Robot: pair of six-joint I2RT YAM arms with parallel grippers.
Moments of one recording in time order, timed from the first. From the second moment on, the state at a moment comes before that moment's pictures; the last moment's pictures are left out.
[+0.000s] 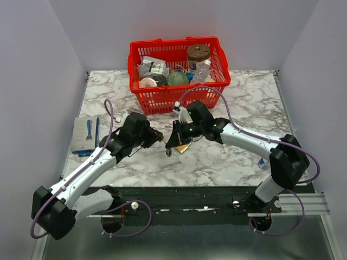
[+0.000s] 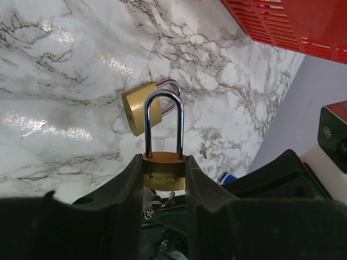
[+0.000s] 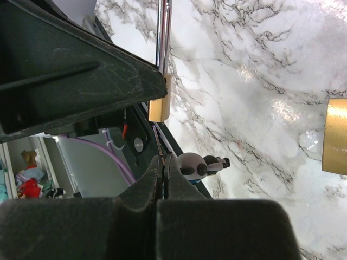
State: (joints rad) left arm -0.59 1.04 0.82 -0.51 -0.08 -1.34; right arm 0.80 1.61 1.13 -0.19 -0.58 0.59
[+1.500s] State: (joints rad) left arm -0.60 1.04 0.82 -0.51 -0.08 -1.34; right arm 0.80 1.63 1.16 -0.22 -0.58 0.58
